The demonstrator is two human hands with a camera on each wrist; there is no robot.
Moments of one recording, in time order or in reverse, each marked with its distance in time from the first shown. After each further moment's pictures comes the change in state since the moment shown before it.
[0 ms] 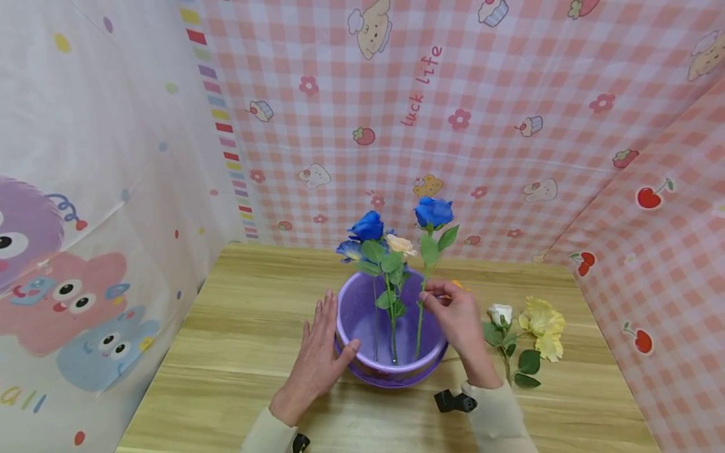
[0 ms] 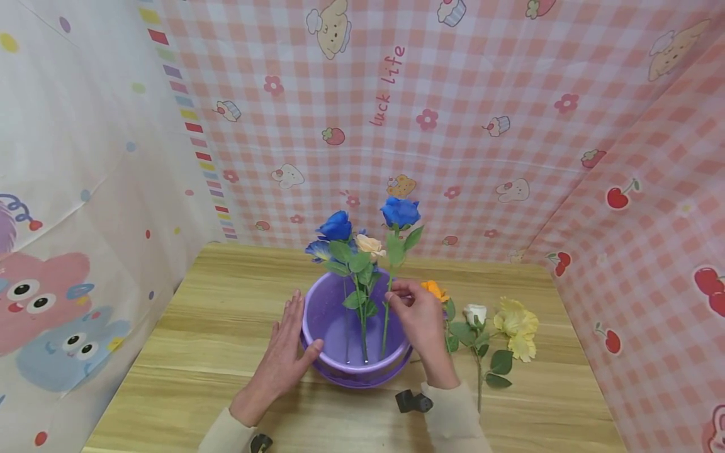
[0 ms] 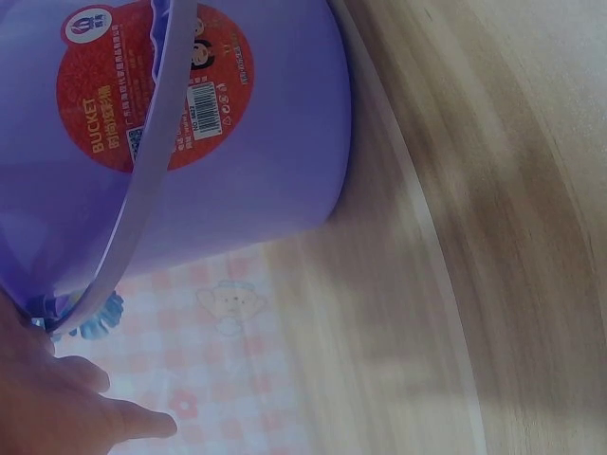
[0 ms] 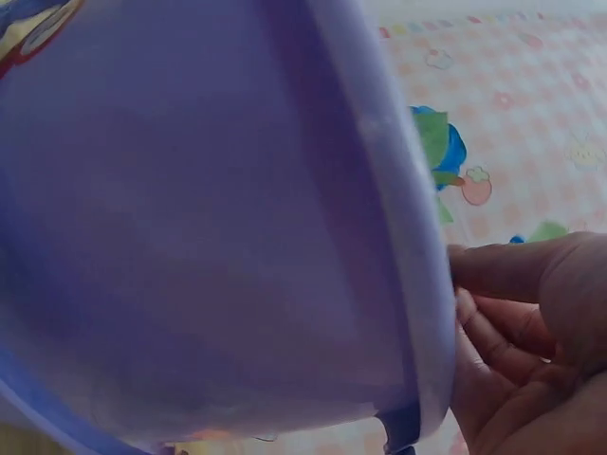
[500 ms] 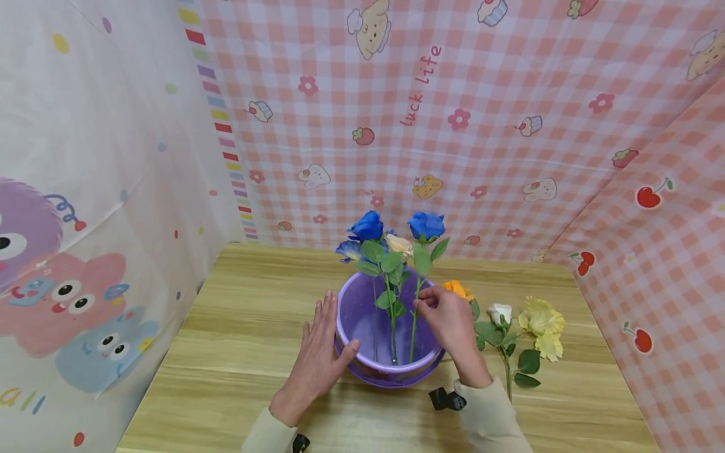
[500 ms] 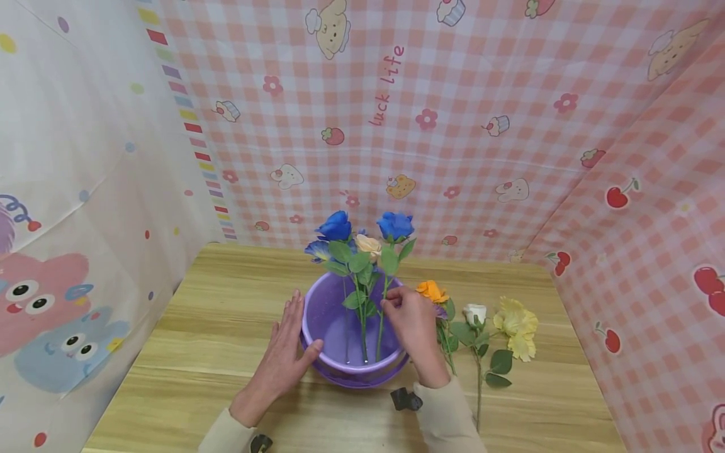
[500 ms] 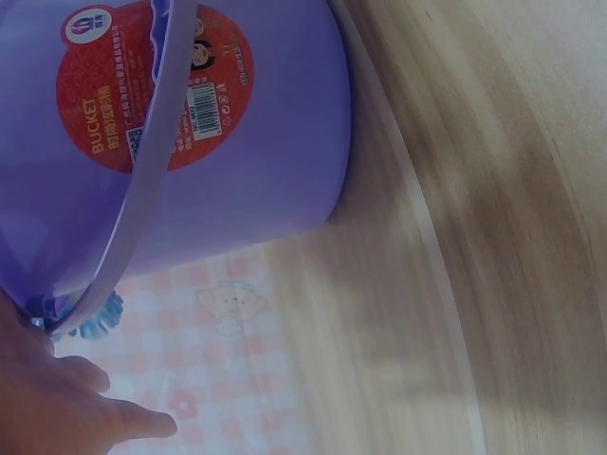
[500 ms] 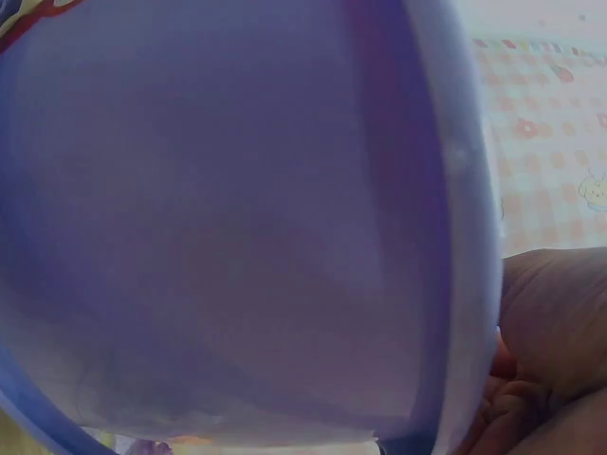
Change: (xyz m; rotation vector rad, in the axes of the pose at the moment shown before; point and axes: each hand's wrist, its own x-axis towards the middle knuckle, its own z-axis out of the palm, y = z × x) left_hand 0.000 -0.001 0.000 0.004 -0.001 -0.001; right_hand 0.000 -0.004 0.011 -0.352 -0.043 -0.024
